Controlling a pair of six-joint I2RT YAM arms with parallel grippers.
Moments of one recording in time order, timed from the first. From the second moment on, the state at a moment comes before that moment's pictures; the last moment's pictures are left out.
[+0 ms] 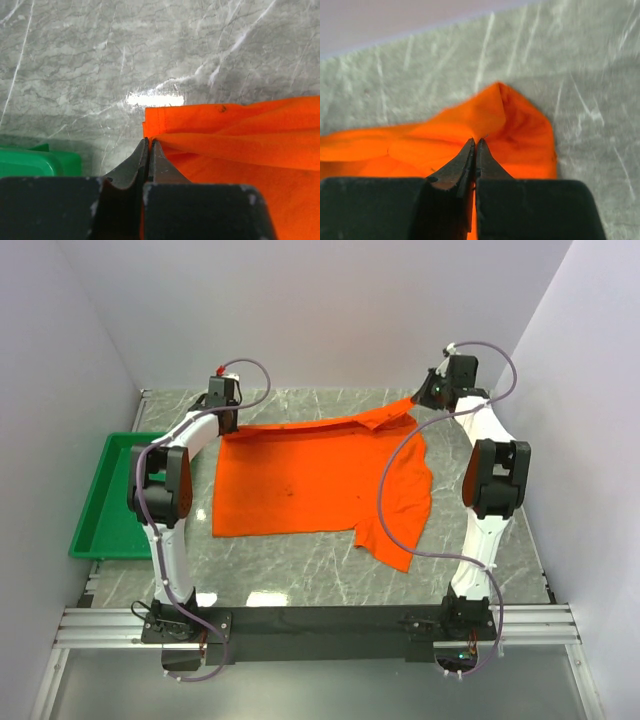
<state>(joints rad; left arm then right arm) -0.15 2.08 1.61 -0.30 -0.27 -0.02 -0.05 2.16 1.82 -0.29 -0.31 0.32</state>
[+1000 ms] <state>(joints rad) -0.08 2.00 1.59 -0.38 -0.15 -0.13 0.03 1.85 1.62 -0.47 0.04 0.53</state>
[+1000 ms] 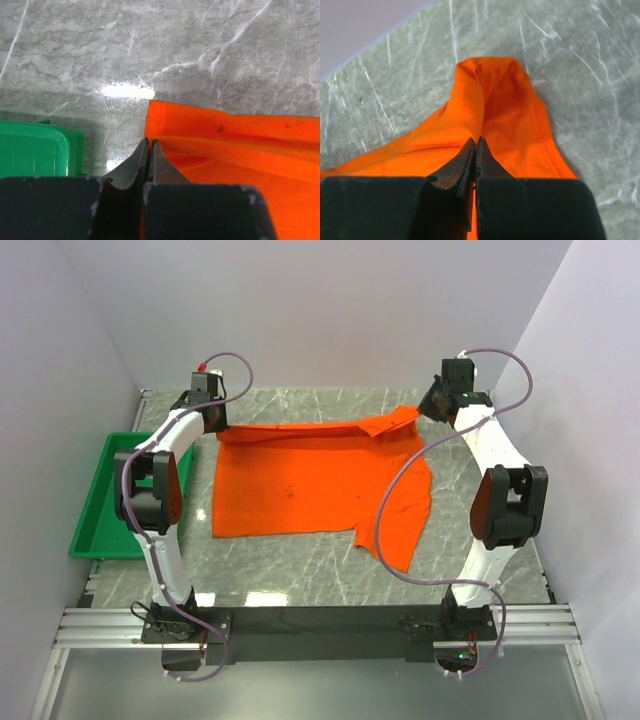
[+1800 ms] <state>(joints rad) -0.08 2.04 1.48 -0.33 -0.12 -0.11 0.05 1.73 1.37 -0.46 0.05 0.61</state>
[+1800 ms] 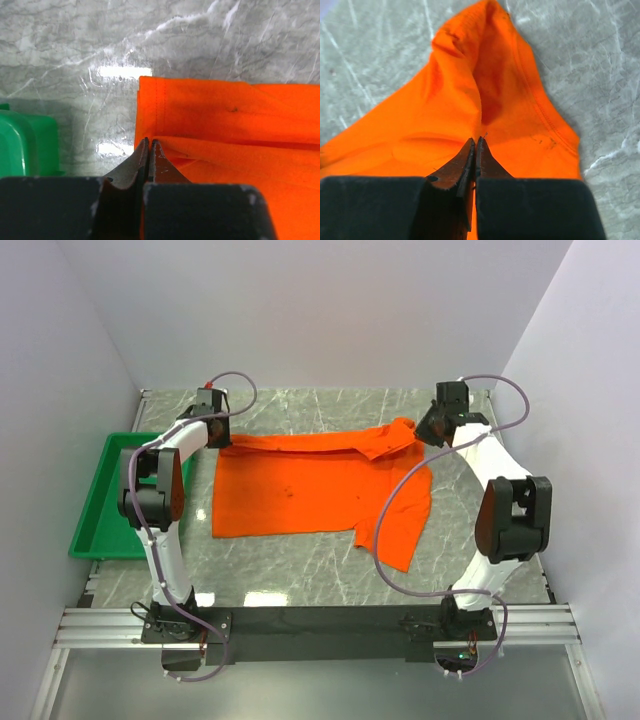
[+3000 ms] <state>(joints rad) -0.16 1.52 1.00 -0.36 -0.05 -0.52 0.13 1.57 1.10 -0.42 0.00 0.58</state>
